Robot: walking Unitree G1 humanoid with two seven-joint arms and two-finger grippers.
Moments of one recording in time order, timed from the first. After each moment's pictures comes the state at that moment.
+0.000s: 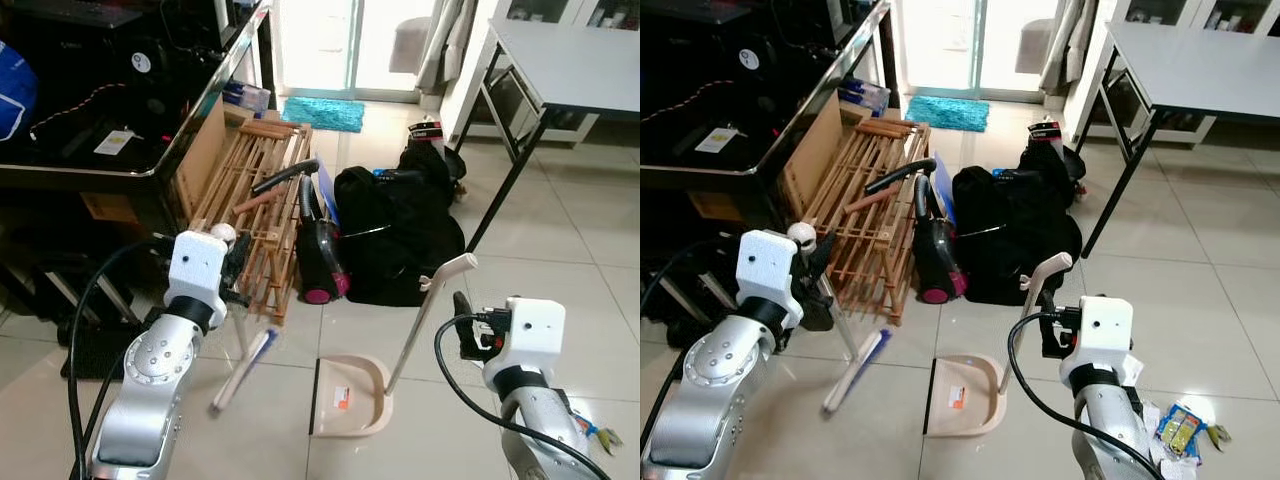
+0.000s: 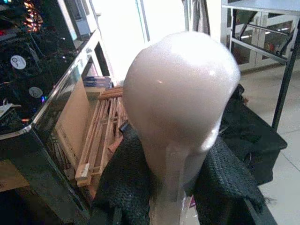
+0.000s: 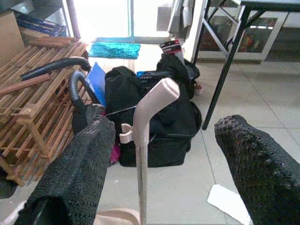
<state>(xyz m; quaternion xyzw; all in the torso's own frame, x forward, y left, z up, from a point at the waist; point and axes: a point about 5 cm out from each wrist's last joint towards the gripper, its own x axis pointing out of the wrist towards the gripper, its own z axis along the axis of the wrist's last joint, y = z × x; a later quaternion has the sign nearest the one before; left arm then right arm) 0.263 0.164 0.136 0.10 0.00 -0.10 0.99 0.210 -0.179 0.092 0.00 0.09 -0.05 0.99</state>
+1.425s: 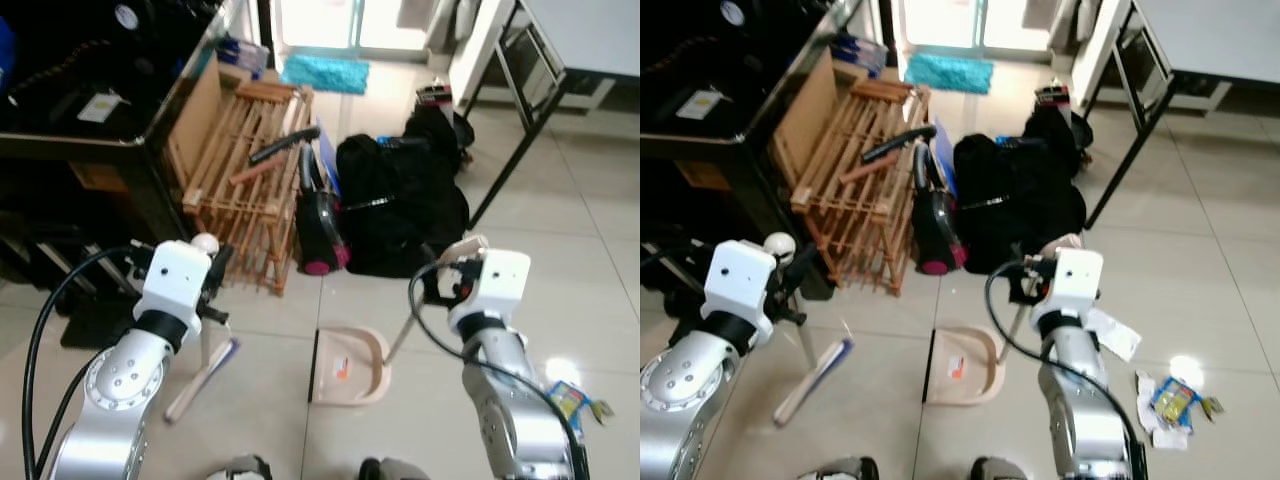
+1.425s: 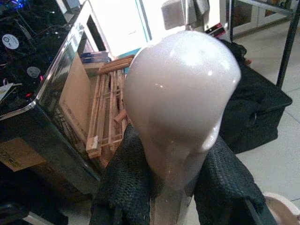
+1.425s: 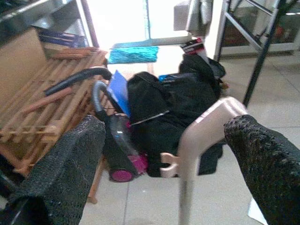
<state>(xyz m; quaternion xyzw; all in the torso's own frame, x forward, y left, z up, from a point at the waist) 0.236 0.180 0.152 0.16 0.01 -0.10 0.98 0.269 -0.157 0.102 0.05 0.03 -0.03 1.00</state>
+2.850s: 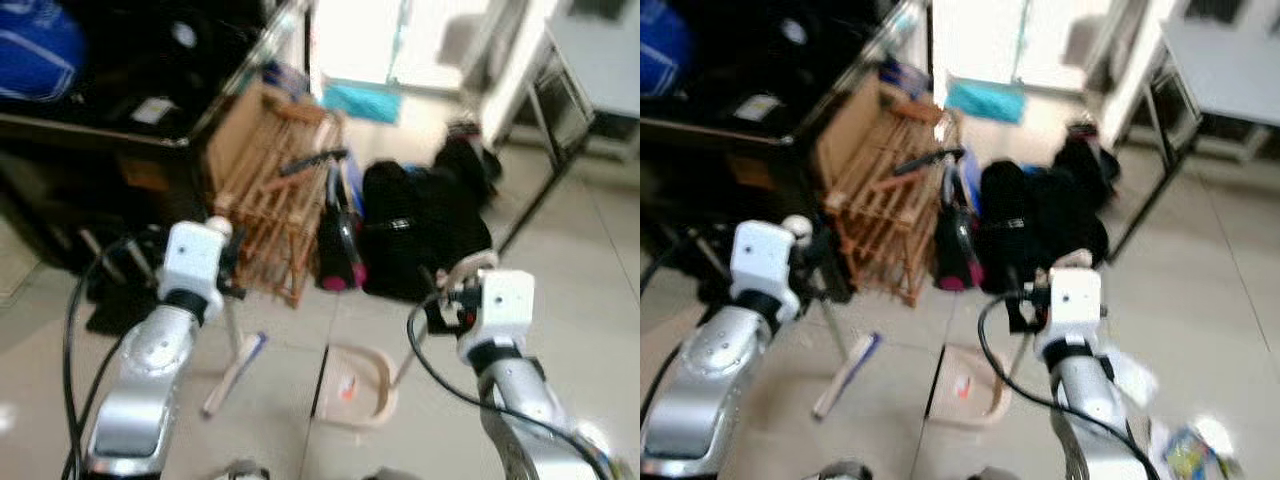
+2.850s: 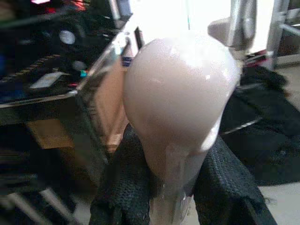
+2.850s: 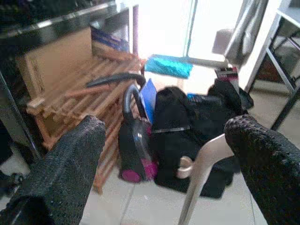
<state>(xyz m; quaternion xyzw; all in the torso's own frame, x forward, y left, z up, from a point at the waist) 0.267 0.169 0.145 0.11 0.01 -0.07 0.99 0.229 -0.153 0.118 -0.02 0.04 0.01 1.00</state>
